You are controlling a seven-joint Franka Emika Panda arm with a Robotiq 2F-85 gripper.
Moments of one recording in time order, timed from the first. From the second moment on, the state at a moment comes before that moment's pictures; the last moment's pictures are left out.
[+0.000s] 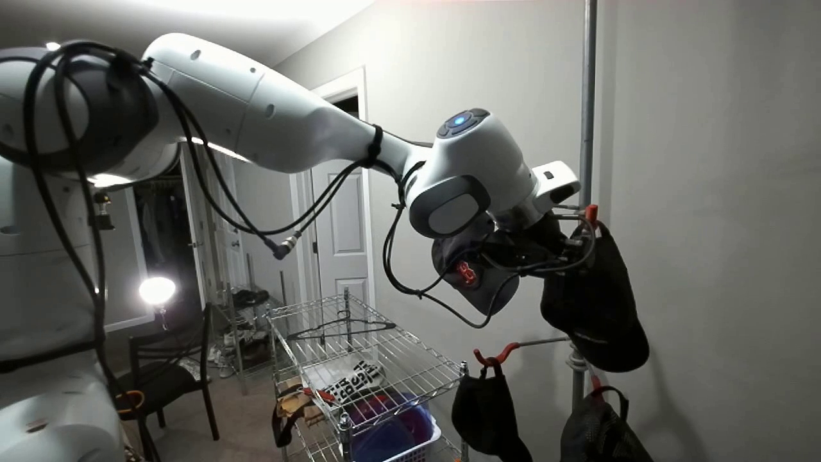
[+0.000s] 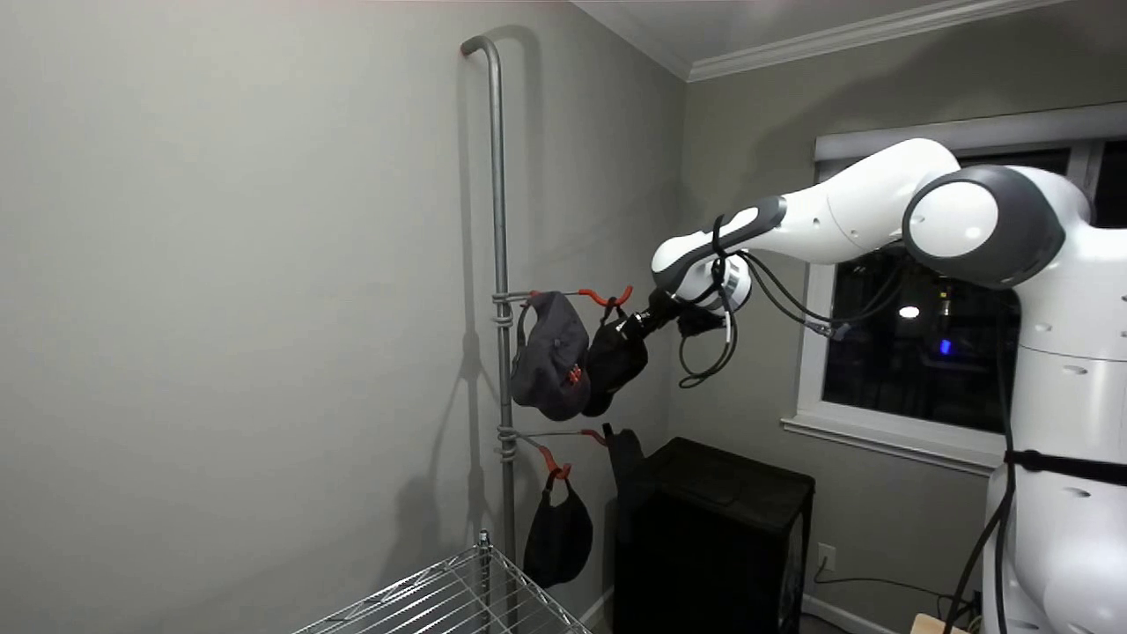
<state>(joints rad) 0.22 0.04 -0.51 -1.99 0.52 2.75 -0.69</state>
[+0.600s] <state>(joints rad) 0.21 0.10 -0.51 -1.94 0.57 2.73 -0.76</state>
